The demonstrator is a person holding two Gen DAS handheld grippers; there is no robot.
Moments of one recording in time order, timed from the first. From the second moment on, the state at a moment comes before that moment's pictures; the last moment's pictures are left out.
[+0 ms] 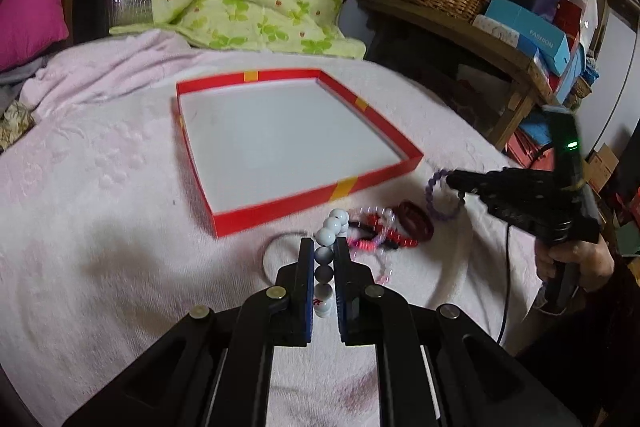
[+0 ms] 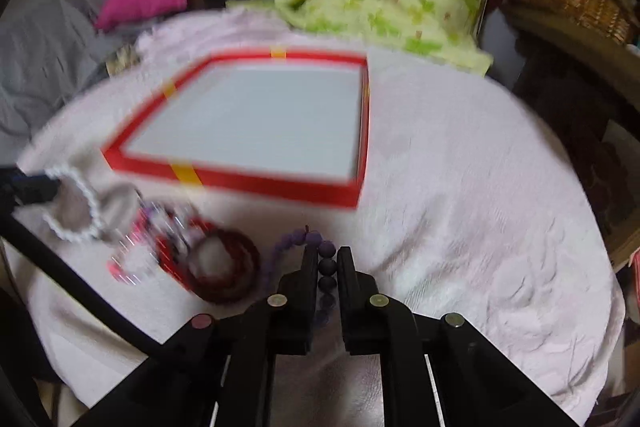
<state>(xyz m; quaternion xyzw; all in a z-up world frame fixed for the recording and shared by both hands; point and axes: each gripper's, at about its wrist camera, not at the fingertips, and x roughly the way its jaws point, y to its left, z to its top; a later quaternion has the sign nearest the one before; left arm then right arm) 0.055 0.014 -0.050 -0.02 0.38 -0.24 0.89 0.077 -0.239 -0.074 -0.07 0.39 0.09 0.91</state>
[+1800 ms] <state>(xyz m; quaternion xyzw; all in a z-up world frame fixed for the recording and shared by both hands) 0.129 -0.010 -0.045 0.09 0.34 -0.08 0.93 0.156 -0.239 -0.081 0.15 0.40 0.09 0.90</state>
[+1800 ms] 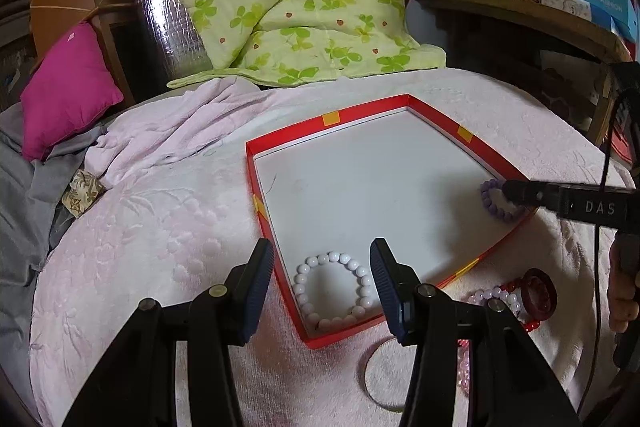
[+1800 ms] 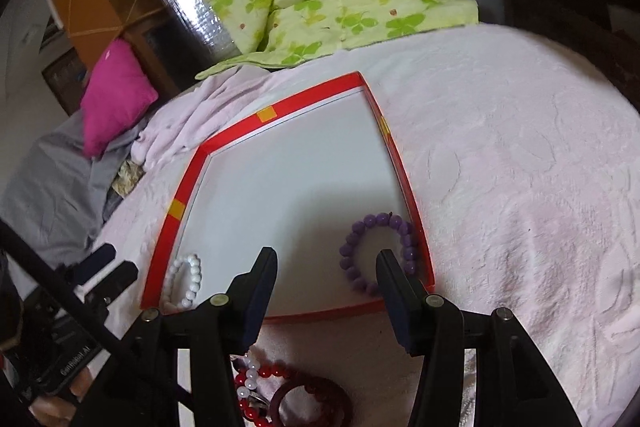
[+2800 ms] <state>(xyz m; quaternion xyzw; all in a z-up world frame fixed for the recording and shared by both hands) 0.080 0.020 -0.061 0.04 0.39 -0.17 0.90 0.104 -0.269 -0.095 0.17 0.46 0.13 0.86</state>
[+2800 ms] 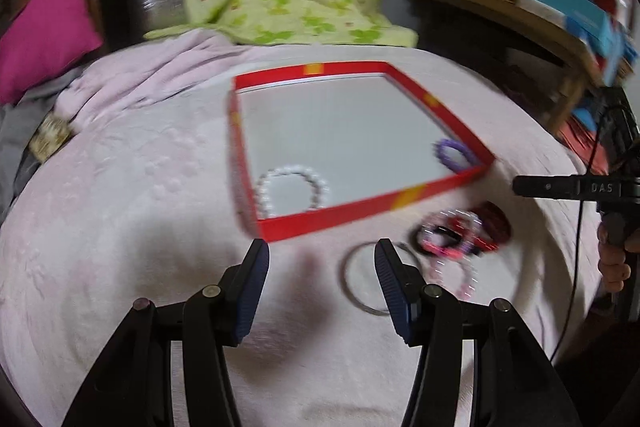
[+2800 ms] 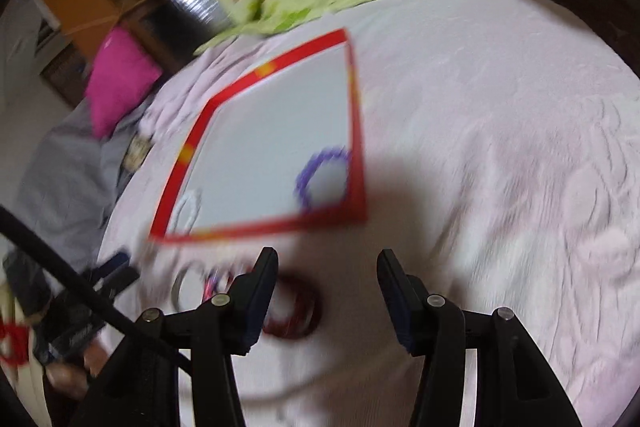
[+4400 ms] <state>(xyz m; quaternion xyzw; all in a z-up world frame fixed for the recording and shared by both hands) 0.088 -0.064 -0.098 0.07 0.45 -0.32 0.83 0.102 -0.297 -0.110 0.20 0.49 0.17 0.83</state>
